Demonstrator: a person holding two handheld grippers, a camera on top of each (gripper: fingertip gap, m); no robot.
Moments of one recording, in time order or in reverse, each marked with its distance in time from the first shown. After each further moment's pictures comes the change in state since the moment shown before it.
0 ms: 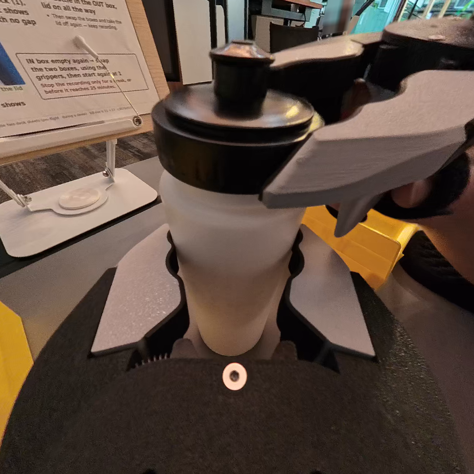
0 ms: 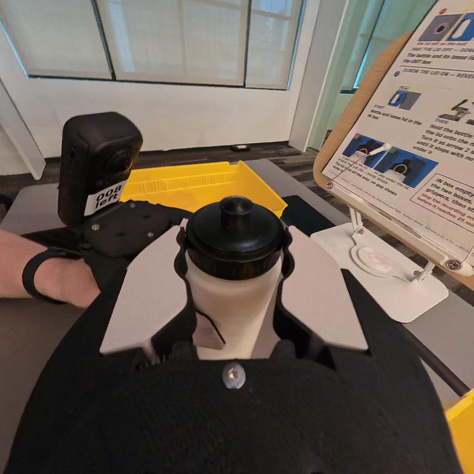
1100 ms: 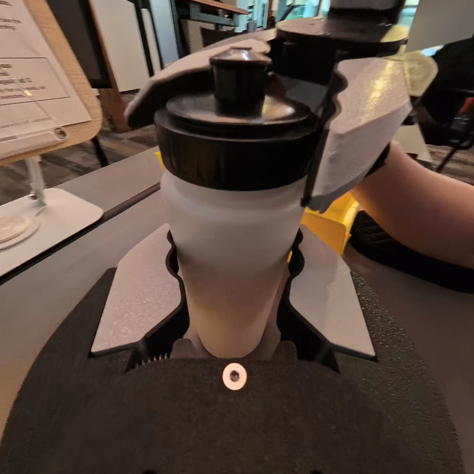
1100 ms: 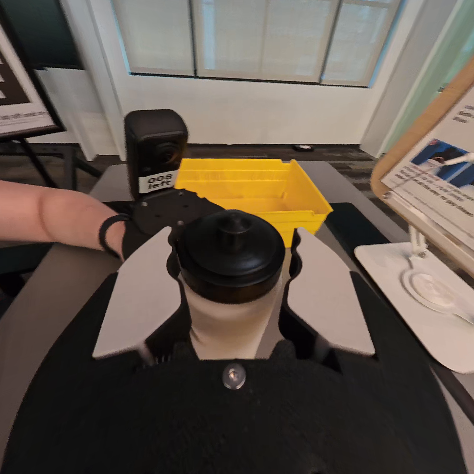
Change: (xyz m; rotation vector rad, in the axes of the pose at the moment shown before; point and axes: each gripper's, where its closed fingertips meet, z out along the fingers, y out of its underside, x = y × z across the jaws) left arm 0.037 0.001 0.003 0.016 0.234 0.044; right arm -0.016 0.003 -0.016 -0.007 -0.296 -0.021
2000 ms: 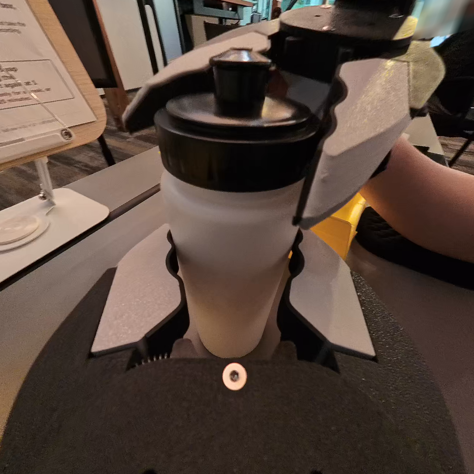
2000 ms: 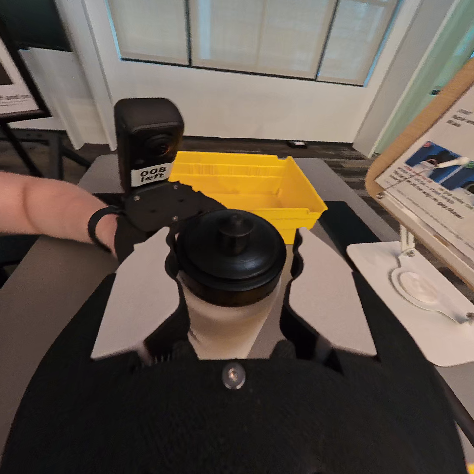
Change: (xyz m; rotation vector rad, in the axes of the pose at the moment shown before) left arm -0.002 0.001 0.000 -0.017 -0.025 0.022; right arm 0.000 0.003 0.002 -0.027 0.023 -0.041
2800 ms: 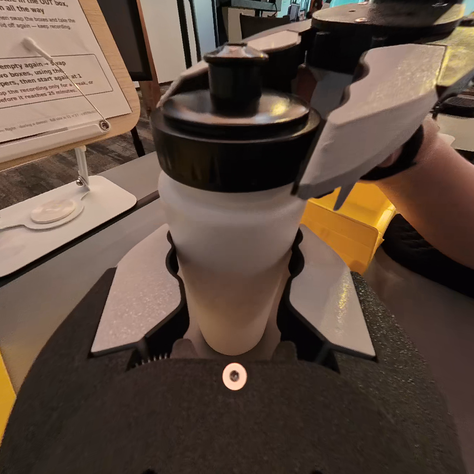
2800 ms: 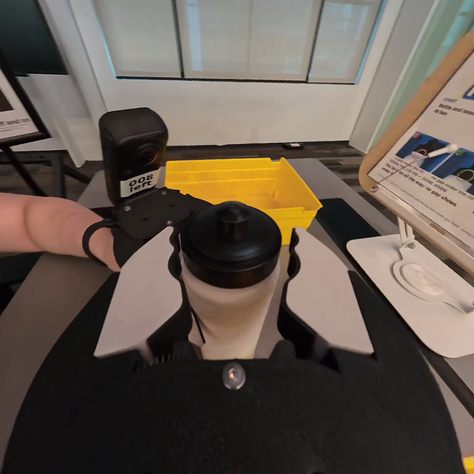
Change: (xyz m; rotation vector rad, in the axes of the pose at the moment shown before) left arm -0.016 0.001 -0.004 -0.019 -0.125 -0.020; right arm 0.009 -0.002 -0.002 0.028 0.025 0.067
